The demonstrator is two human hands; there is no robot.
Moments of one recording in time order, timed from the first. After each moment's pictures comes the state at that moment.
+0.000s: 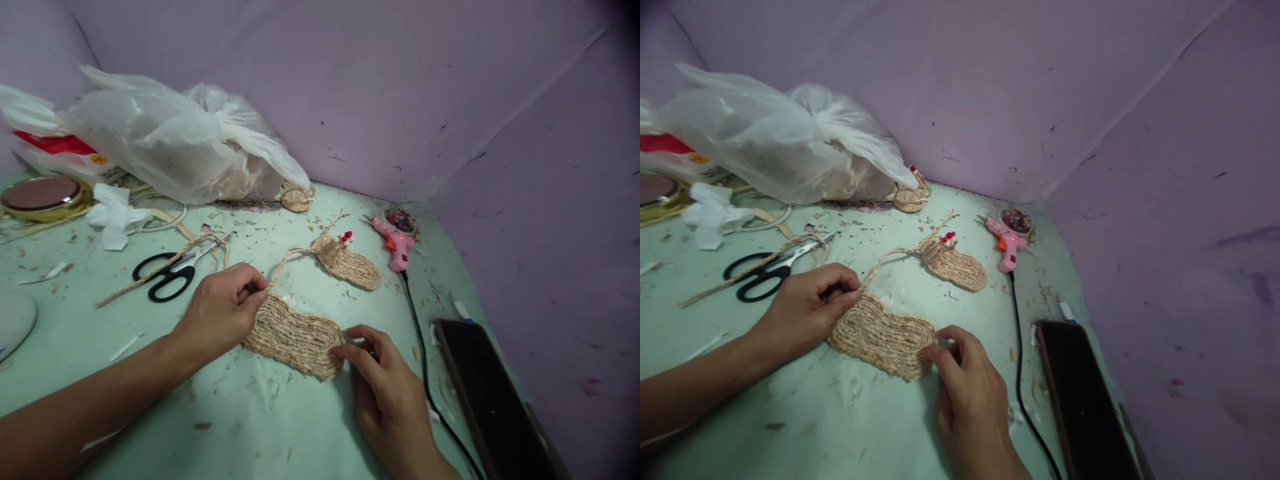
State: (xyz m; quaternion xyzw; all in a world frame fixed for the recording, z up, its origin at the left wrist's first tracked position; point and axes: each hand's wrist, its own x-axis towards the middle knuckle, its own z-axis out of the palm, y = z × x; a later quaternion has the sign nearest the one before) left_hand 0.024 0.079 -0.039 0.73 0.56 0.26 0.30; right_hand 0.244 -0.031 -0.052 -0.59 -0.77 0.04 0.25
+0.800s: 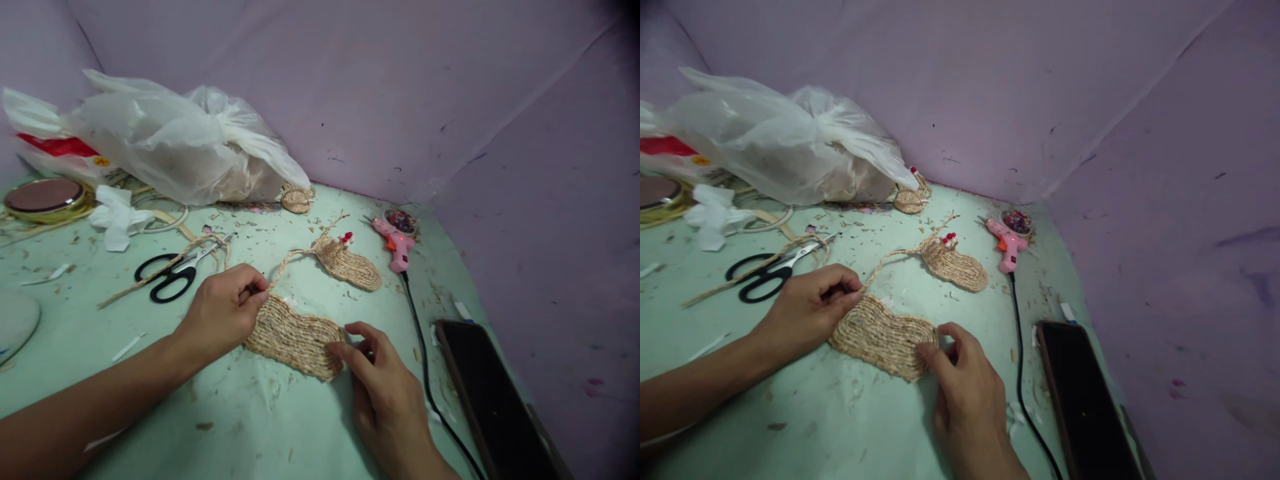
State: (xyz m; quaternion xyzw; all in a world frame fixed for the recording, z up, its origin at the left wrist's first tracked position) left_hand 0.024 0.079 -0.039 0.72 0.56 0.27 0.30; right_hand 0.242 -0.030 -0.053 -0.59 -0.78 0.01 0.22
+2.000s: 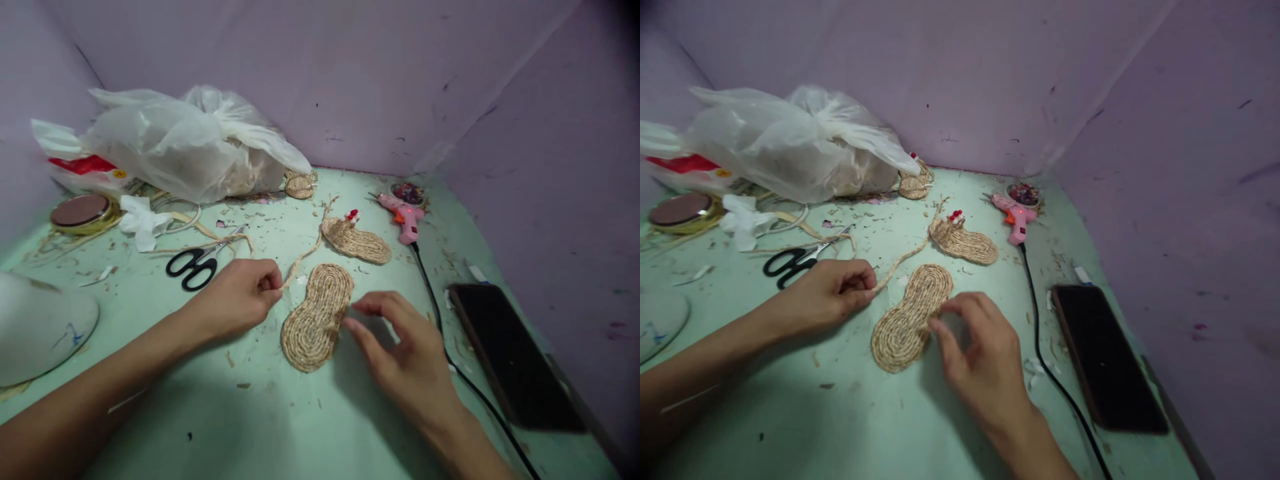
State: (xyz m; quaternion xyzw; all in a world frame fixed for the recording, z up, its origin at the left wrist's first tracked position) left_hand 0.014 0.079 -0.013 0.76 0.48 0.10 0.42; right_hand 0.216 -0.023 -0.029 -0.63 -0.67 0.13 0.38
